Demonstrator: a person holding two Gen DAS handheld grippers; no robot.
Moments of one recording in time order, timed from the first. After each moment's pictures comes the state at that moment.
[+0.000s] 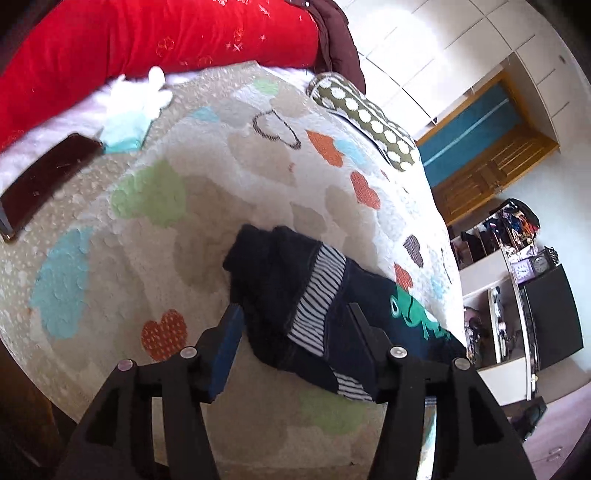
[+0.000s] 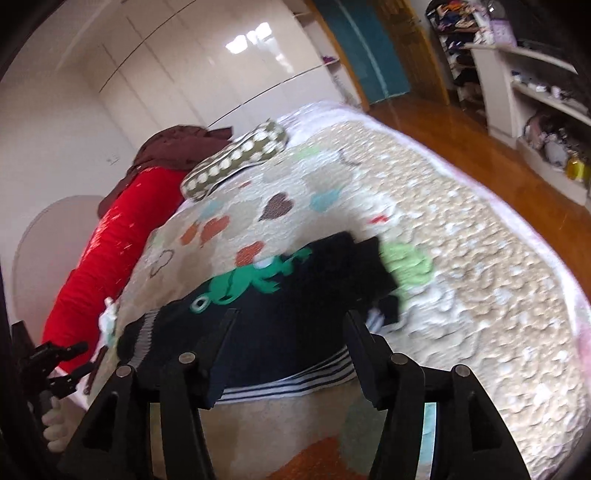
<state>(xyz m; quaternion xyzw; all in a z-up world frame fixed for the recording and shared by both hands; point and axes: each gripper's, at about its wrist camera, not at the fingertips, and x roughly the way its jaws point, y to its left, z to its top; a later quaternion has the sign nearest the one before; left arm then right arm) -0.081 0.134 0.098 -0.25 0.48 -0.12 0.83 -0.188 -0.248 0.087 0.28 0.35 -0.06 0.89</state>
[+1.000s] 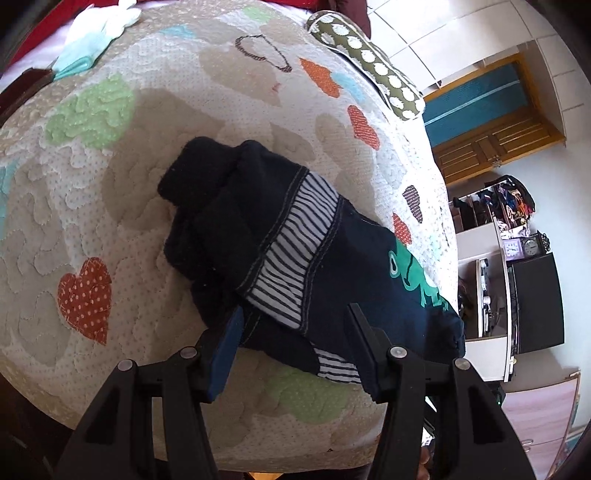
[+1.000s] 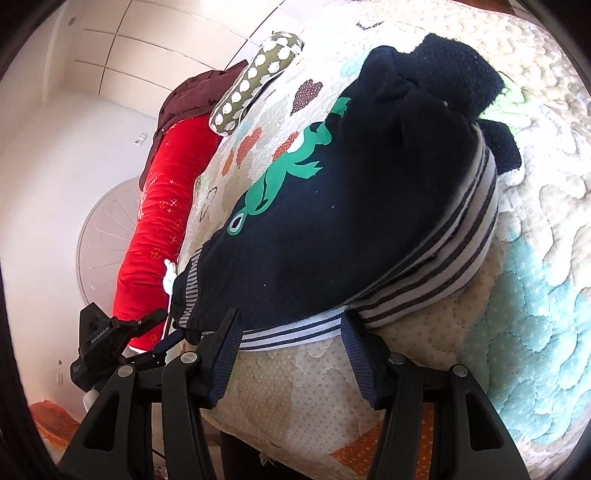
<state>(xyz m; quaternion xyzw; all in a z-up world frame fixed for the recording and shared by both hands) -0.059 0.089 0.048 -0.27 0.56 -0.15 0.76 -0.177 -0.246 0.009 0.43 0.42 0.07 0.80</state>
